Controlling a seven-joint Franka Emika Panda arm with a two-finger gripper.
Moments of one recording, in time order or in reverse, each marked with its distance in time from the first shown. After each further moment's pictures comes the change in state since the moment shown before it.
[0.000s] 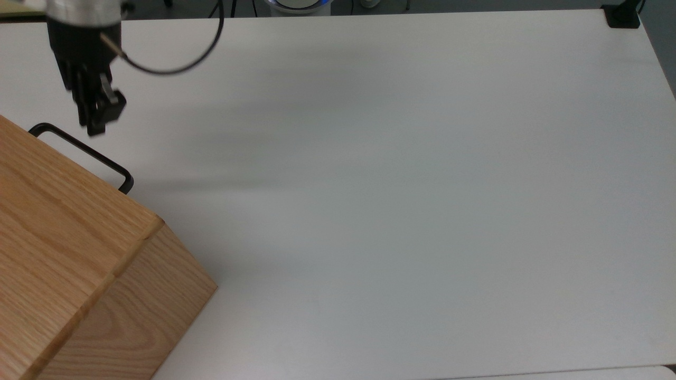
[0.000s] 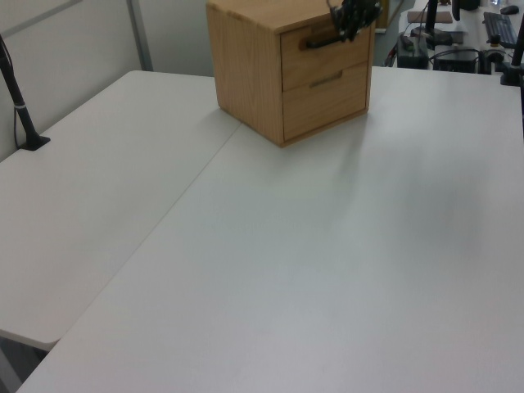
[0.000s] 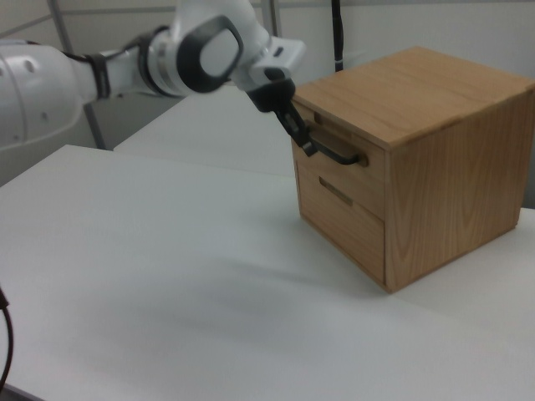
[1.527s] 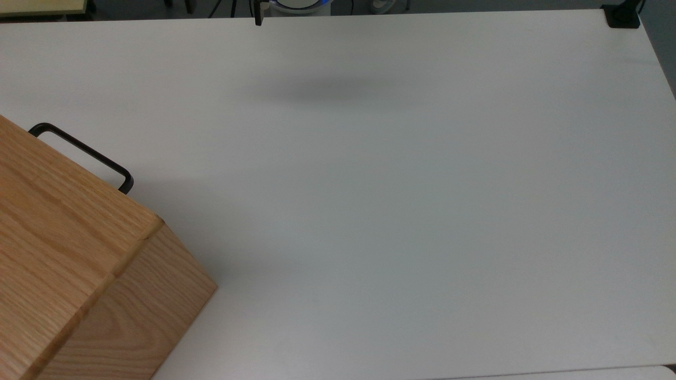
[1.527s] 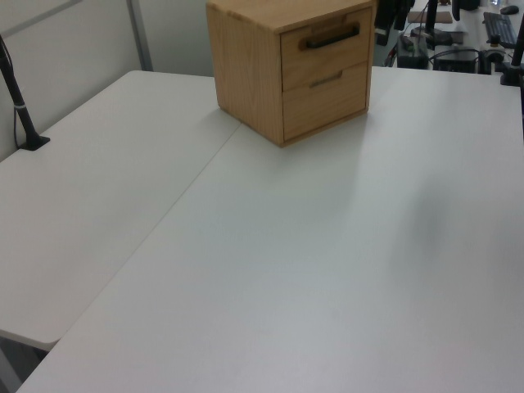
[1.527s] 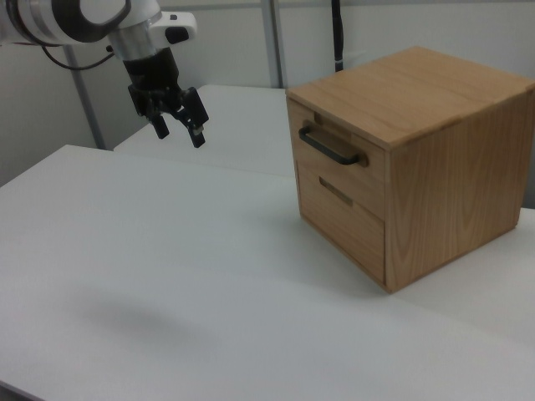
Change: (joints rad) arm 0.139 -0.314 0.074 -0.170 0.117 -0.405 -0.554
